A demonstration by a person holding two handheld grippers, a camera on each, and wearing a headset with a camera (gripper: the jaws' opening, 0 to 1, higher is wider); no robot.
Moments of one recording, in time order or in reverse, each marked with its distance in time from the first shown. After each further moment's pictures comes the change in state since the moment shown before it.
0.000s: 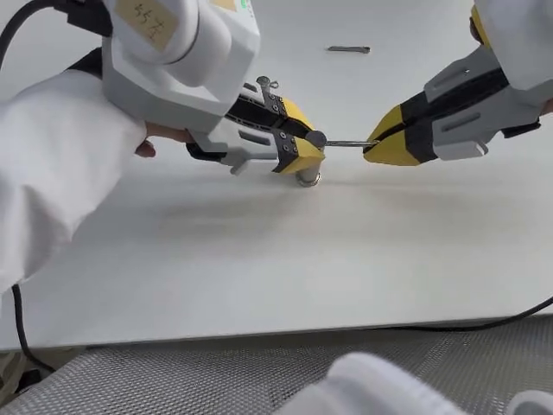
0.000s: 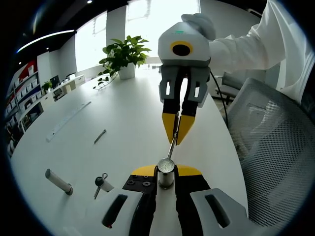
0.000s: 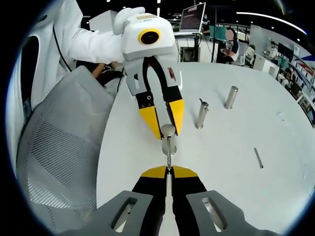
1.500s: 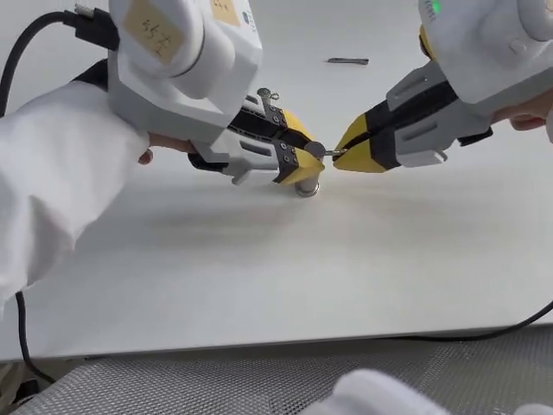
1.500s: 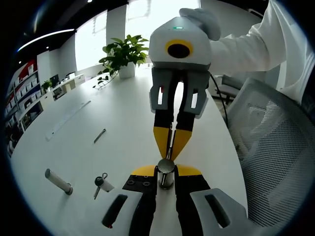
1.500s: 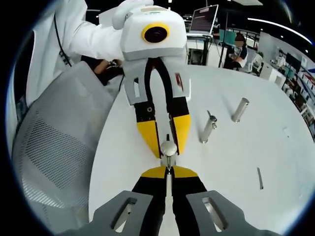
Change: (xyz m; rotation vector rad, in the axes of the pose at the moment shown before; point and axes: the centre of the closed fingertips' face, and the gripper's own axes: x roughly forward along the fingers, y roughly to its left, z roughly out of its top) left arm -0.001 -0.005 0.002 0.003 0.008 -0.013; right arm 0.025 0.003 0.022 -0.098 0.007 0.024
